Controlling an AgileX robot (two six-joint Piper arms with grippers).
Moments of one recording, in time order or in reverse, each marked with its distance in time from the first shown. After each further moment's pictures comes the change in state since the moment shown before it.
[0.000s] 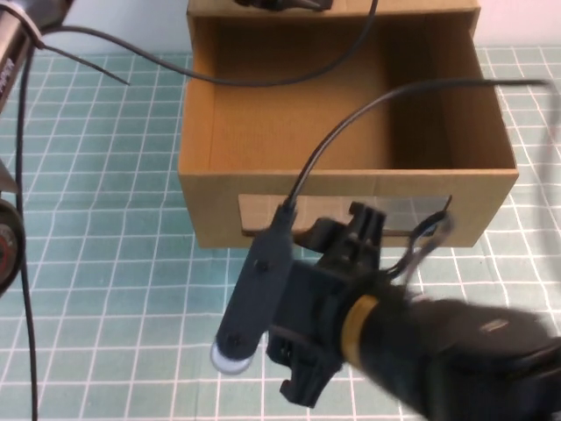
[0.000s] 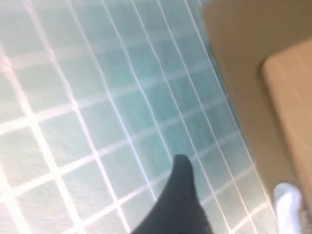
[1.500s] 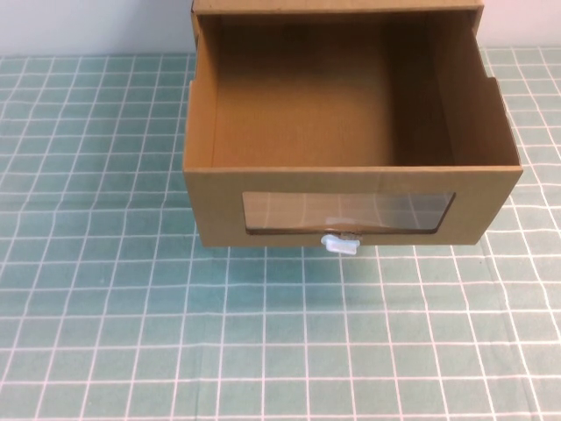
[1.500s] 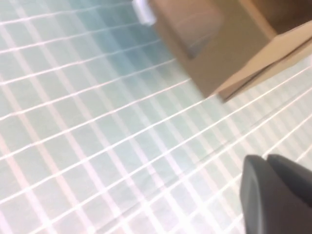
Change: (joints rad) right arm 0.000 -1.045 0.146 0.500 0.589 -0.575; left arm 0.004 -1.833 1.732 0.532 -0.598 -0.334
